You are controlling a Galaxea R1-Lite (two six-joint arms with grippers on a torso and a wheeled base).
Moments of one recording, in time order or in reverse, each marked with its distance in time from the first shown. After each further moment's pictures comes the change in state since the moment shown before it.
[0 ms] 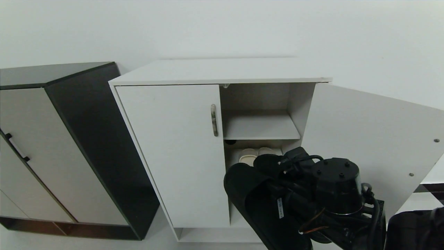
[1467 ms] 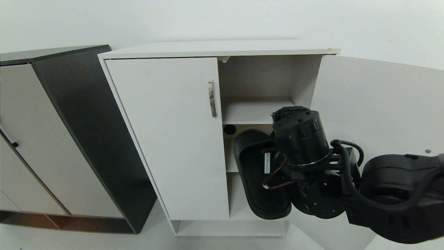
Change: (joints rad) left arm 0.000 0.000 0.000 0.000 0.000 0.004; right arm 0.067 0.013 -0.503 0.570 -0.436 0.216
